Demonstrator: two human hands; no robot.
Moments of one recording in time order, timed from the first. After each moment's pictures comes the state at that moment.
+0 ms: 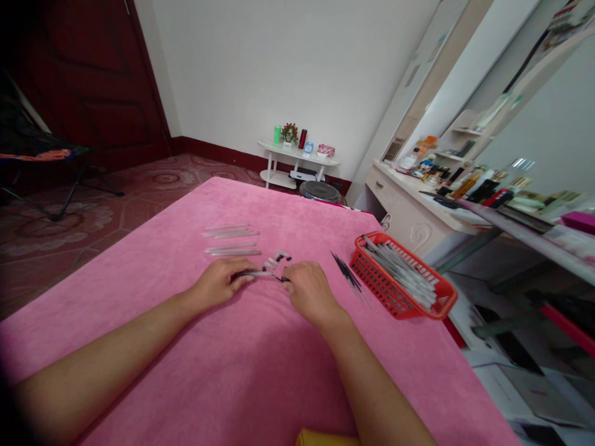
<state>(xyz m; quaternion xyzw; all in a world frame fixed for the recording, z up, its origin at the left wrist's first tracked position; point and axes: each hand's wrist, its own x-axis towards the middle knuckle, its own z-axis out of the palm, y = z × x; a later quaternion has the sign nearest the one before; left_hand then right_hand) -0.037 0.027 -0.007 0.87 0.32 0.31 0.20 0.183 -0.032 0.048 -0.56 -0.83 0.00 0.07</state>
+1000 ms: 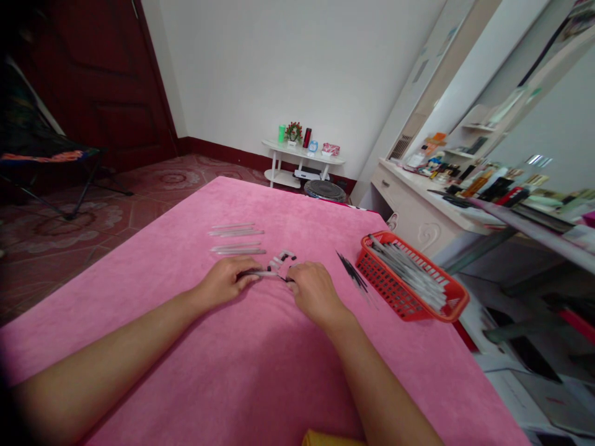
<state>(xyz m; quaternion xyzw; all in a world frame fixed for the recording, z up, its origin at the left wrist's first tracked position) -0.037 0.028 -0.010 0.88 0.31 0.31 0.19 0.181 -0.032 0.048 -0.57 -0.82 0.01 0.05</state>
